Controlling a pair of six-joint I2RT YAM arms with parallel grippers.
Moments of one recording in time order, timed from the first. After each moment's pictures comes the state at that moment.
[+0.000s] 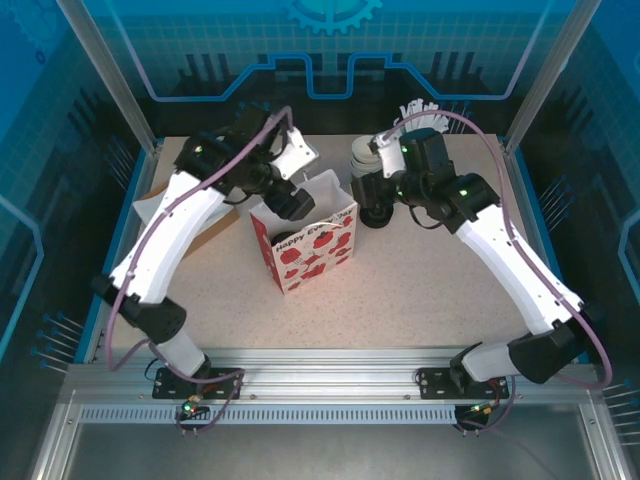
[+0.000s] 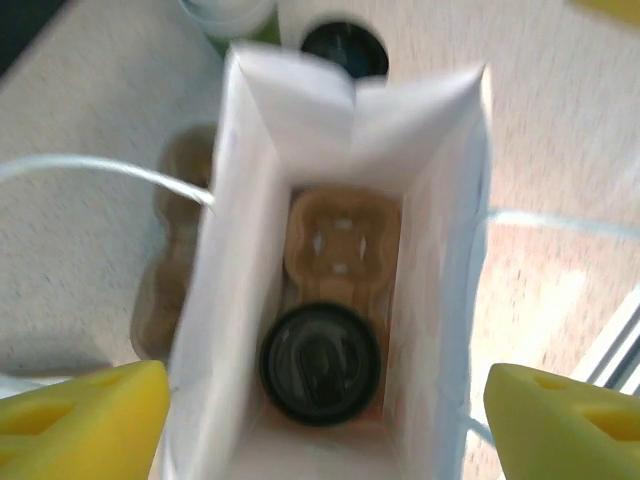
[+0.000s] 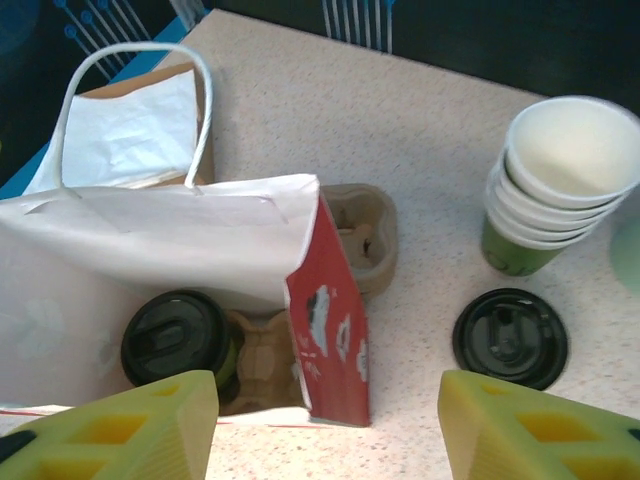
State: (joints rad) left arm -0.52 1.64 2.07 -1.34 0.15 0.25; right arm 0.51 1.38 1.56 -0.81 -0.11 0.11
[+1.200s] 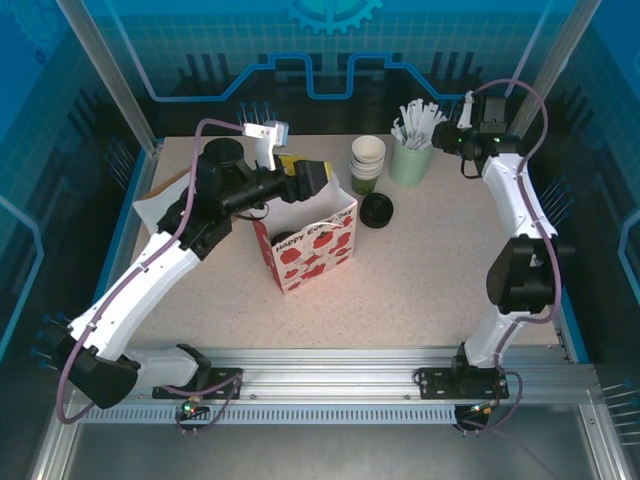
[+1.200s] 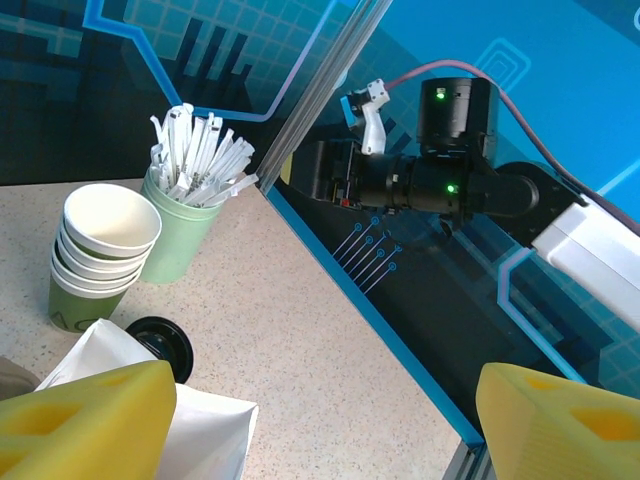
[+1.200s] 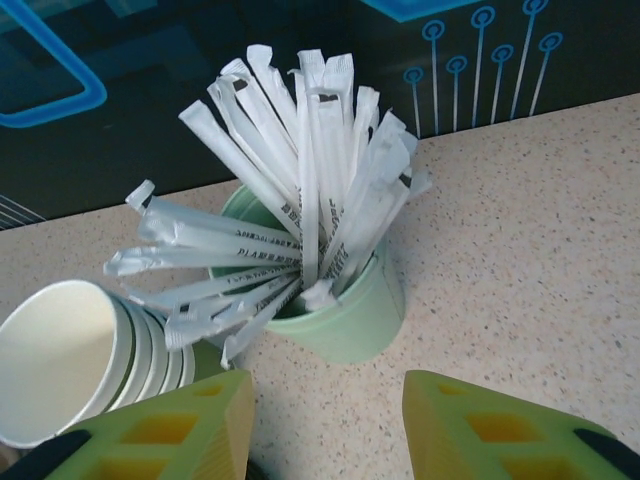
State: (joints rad) left arm -0.52 1.26 1.37 -0.27 0.34 -0.52; right arm -0.03 1.82 1.76 -0.60 -0.13 0.25
